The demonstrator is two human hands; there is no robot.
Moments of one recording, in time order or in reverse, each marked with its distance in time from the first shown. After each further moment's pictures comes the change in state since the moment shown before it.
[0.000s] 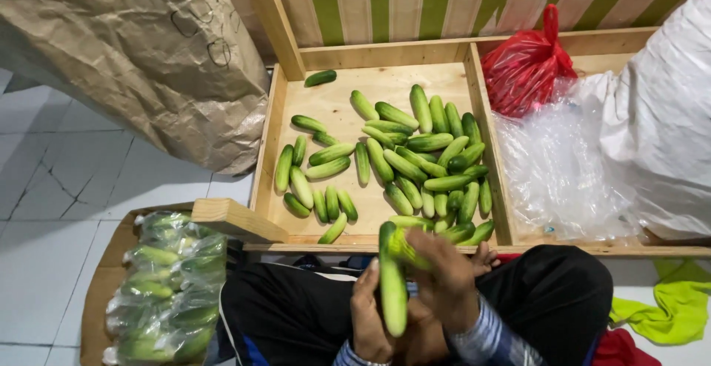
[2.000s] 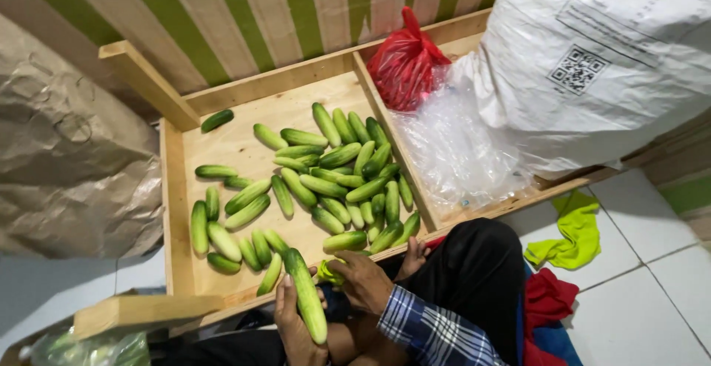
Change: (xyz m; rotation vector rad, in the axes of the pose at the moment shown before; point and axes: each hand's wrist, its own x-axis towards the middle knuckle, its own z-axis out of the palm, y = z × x) left_hand 0.062 0.009 -0.018 0.247 0.037 0.077; right_hand -0.070 0.084 0.064 -0.094 -0.446 0.190
